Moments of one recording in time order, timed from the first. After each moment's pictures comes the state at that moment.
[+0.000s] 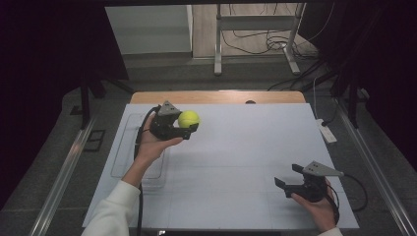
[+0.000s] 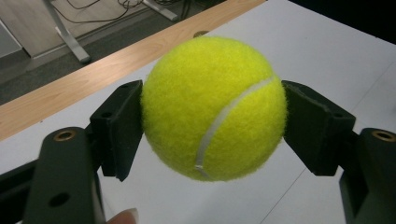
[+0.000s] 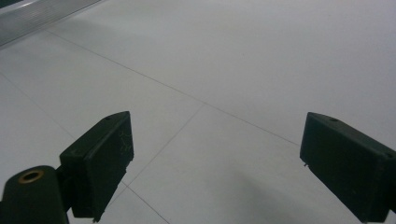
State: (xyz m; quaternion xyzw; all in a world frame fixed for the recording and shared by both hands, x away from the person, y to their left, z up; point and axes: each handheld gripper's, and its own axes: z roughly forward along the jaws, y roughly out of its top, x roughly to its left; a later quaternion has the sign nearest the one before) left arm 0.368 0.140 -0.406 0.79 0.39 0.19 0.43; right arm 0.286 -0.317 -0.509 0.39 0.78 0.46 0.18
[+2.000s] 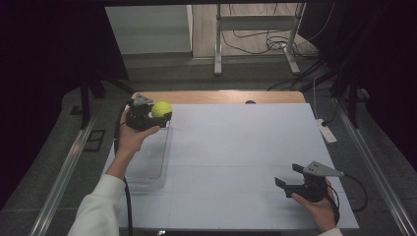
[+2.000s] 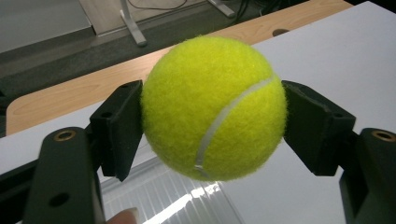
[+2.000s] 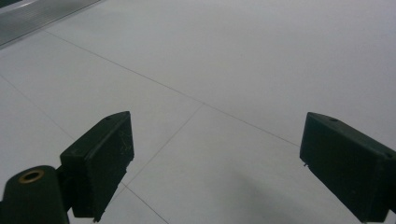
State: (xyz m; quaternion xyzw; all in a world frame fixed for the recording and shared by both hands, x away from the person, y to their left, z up) left arm 0.389 0.207 -0.410 0.74 0.48 0.24 0.40; right arm 0.286 -0.317 -0.509 0.39 0.78 0.46 0.18
